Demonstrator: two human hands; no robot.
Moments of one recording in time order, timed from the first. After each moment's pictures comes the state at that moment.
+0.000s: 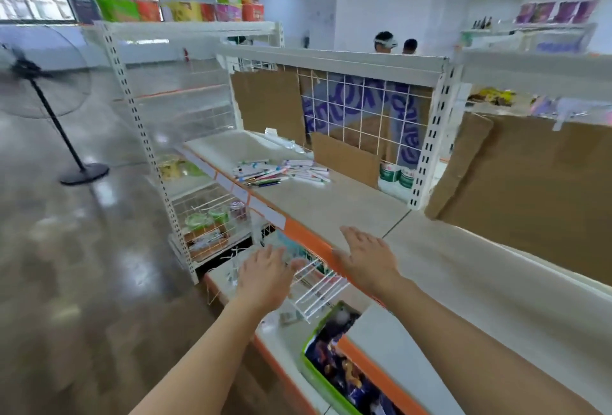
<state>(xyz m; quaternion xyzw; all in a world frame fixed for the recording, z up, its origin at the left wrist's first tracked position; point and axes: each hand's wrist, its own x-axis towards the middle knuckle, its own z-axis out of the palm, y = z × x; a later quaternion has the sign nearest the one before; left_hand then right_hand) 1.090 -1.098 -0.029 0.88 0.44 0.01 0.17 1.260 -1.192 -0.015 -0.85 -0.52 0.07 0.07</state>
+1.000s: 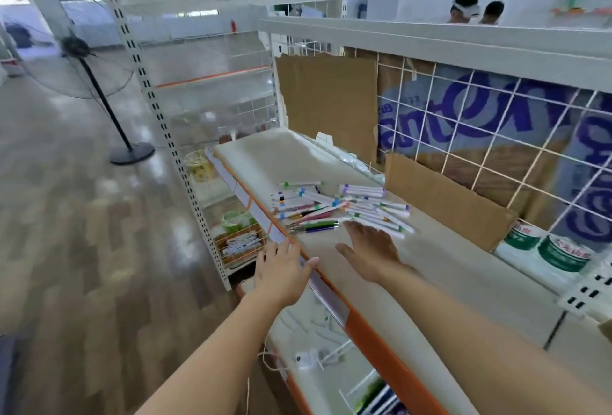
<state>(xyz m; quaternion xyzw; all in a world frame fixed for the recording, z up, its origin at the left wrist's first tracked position) 1.171 -0.826 -0.057 0.86 0.48 -0.04 0.15 1.344 -0.877 -0.051 -0.80 -0.58 0.11 0.05</state>
